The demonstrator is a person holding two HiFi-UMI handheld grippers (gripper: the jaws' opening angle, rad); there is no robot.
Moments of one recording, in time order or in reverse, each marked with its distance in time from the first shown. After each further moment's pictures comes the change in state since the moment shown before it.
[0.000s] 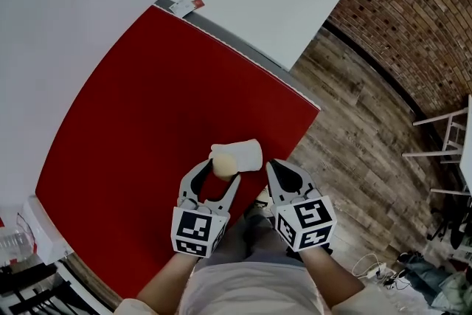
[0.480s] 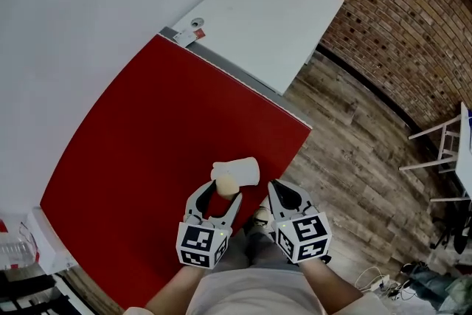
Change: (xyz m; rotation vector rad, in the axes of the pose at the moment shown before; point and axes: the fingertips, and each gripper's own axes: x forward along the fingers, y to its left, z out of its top) left arm -0.024 -0.016 0.015 -0.078 -0.030 -0.008; right arm -0.034 0.008 0.012 -0.028 -0.023 -0.031
